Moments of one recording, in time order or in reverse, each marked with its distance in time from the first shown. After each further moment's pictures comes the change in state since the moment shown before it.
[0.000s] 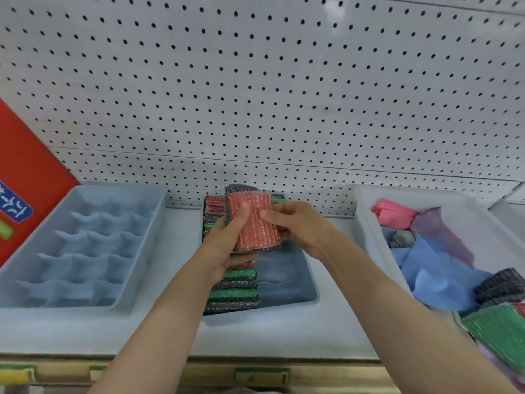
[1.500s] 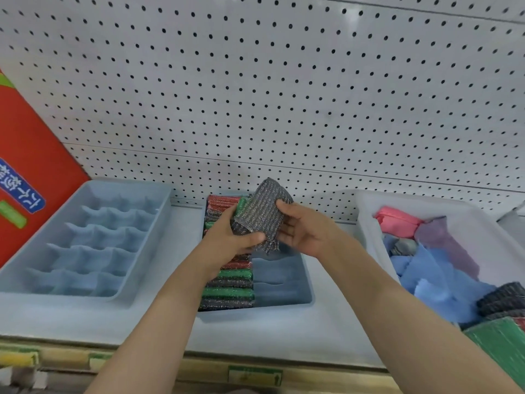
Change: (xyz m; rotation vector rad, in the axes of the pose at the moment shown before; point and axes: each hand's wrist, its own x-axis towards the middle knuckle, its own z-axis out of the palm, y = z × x) left_hand -0.001 -0.003 -0.001 0.196 -0.078 0.224; right_hand 0.000 -0.007 -0.007 0.435 0.030 0.178
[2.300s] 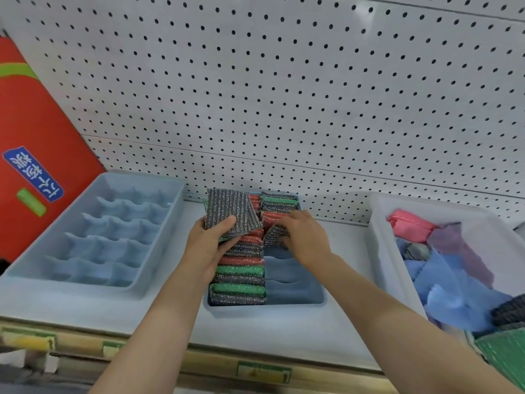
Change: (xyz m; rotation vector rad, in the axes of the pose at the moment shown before) left_hand -0.003 -0.021 -0.032 -0.537 0.383 -0.066; right_hand 0.037 0.043 -0.016 -1.834 0.274 -0.750
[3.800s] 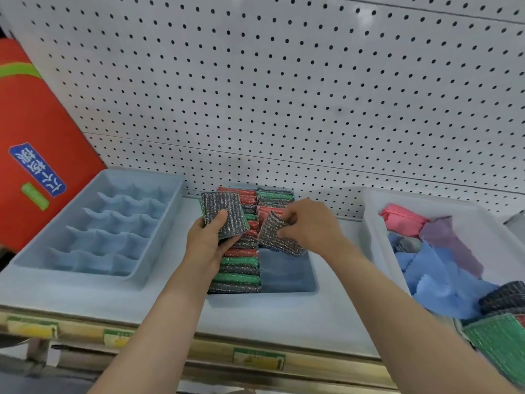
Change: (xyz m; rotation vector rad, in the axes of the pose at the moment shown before) left_hand -0.015 -0.008 0.007 -0.057 0.076 0.004; right_hand -0.023 -0.017 -0.073 0.221 -0.183 0.235
